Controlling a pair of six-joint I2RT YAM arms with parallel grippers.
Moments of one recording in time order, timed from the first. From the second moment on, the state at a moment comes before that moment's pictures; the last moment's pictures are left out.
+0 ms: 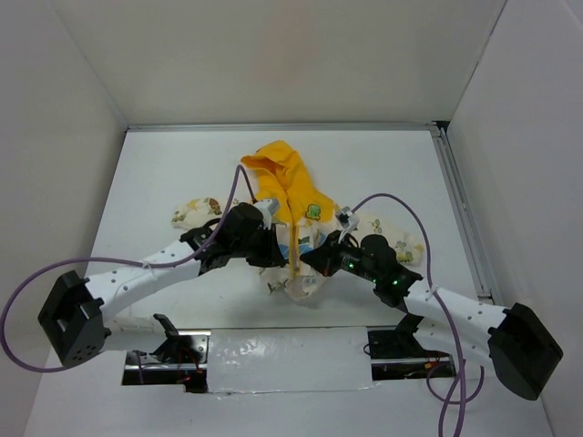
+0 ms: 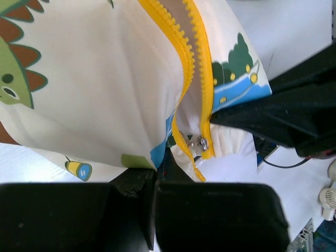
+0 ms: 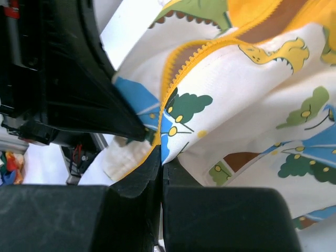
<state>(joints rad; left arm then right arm) -0.80 1.28 0.89 -0.39 0.16 -0.68 0.73 0.95 0.30 0.45 -0.26 0.61</state>
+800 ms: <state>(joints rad) -0.79 1.31 0.86 -0.43 0.16 -0.66 0.71 1.06 0.31 0.39 -0.22 0.60</state>
